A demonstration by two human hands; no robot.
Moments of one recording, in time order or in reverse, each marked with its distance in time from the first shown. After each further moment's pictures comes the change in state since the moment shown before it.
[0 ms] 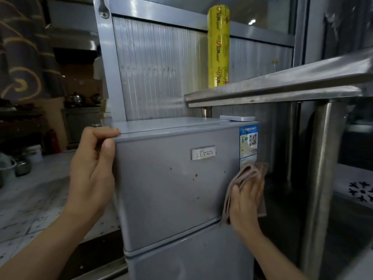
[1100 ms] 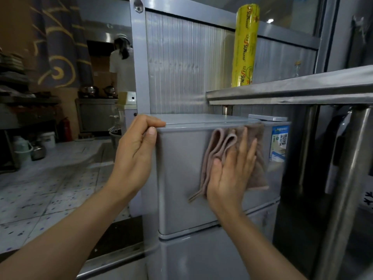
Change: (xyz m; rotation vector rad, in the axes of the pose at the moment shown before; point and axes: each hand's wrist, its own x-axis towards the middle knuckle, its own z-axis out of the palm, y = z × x) left_hand 0.007 0.000 -0.019 -0.063 -0.158 -0.037; right_hand -0.017 -0.140 0.022 0.049 0.242 -0.377
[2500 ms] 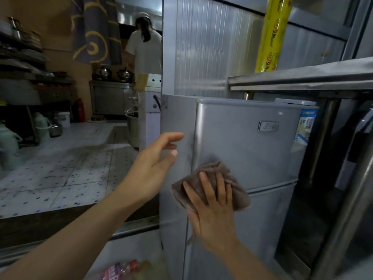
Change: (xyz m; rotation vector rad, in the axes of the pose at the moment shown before) left_hand -0.080 -0.009 -0.049 0.023 -0.264 -0.264; right_hand -0.141 -0.010 0.016 -0.386 -0.312 -0.532
